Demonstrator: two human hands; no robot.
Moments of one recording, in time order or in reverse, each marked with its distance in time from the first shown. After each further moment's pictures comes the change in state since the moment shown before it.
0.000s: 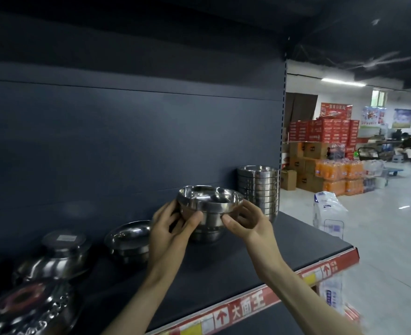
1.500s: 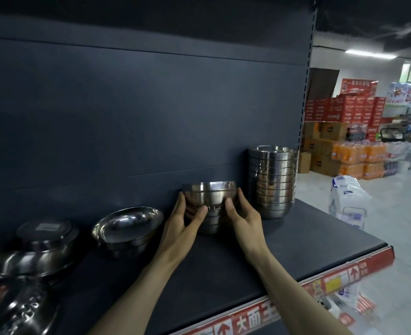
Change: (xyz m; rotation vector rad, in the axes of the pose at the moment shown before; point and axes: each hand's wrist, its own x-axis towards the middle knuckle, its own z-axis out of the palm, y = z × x) left_hand 0.055 -0.111 0.001 0.385 -0.117 -0.116; right_hand 0.076 0.102 0.012 0.014 0.017 -0.010
